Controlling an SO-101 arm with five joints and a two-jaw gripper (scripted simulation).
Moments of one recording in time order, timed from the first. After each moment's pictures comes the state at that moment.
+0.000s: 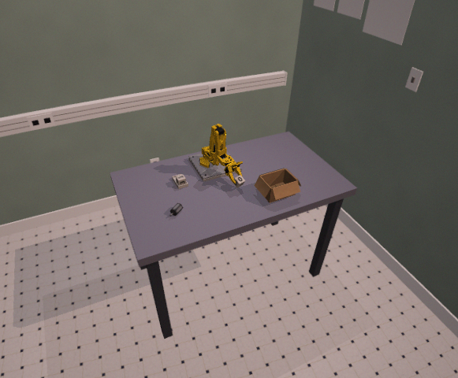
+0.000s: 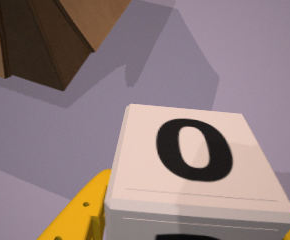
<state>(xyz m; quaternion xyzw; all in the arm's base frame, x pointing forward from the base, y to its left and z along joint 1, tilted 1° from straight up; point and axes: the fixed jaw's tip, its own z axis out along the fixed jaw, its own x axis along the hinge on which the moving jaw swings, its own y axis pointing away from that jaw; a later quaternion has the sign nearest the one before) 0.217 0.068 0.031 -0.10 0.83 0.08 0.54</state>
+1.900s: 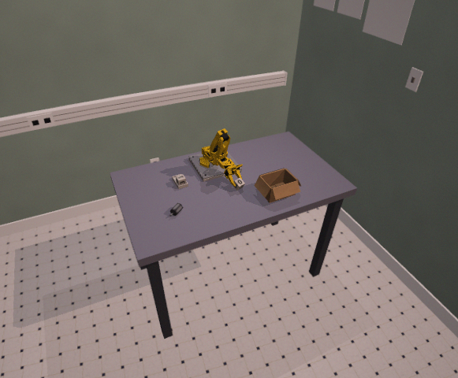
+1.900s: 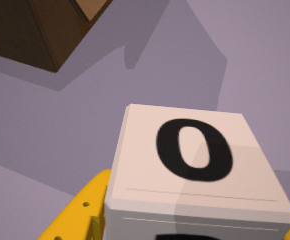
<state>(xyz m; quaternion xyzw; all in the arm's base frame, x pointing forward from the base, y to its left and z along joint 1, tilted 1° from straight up) 0.217 0.068 0.014 -0.10 0.83 0.08 0.55</state>
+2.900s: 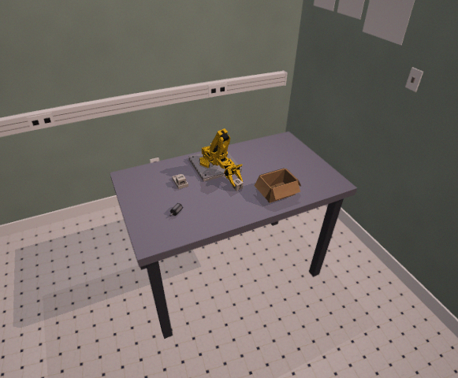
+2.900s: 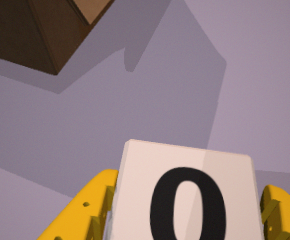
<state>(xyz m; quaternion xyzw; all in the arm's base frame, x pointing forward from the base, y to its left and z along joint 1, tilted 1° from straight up) 0.217 0.068 0.015 -0.10 0.83 0.08 0.55</state>
